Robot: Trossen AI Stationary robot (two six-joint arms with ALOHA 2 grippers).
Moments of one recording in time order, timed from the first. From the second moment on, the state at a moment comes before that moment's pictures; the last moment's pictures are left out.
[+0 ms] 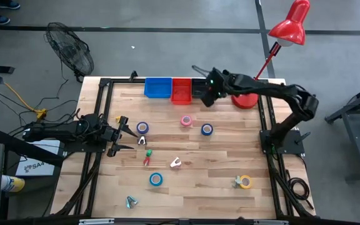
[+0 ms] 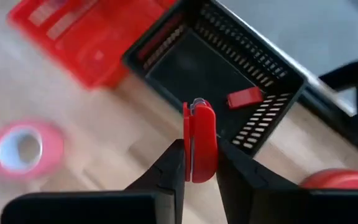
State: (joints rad) left arm 0.02 0.06 0.01 0.06 0.35 0.31; right arm -0.53 1.61 1.22 -0.66 0.18 0.33
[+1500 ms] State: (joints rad) left arm 0.02 0.06 0.01 0.06 0.35 0.31; right arm -0.68 1.92 1.42 -0.72 0.08 0.43
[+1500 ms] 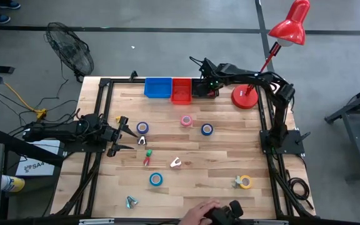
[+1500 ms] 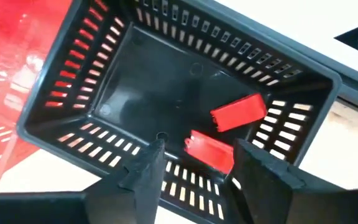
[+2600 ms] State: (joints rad) left arm 0.02 0.06 0.01 0.06 0.35 0.31; right arm -0.01 1.19 0.87 -1.06 -0.07 0.95
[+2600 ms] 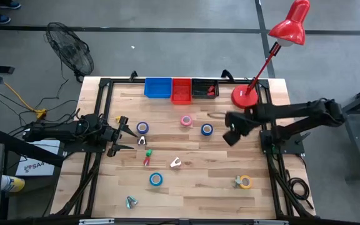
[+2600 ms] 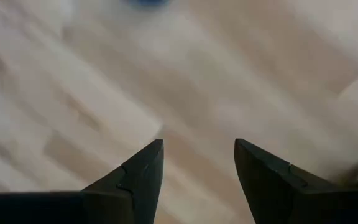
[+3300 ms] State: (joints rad) left arm 0.02 0.06 0.01 0.06 0.35 0.31; right arm 0.59 1.15 0.70 -0.86 -0.22 1.32
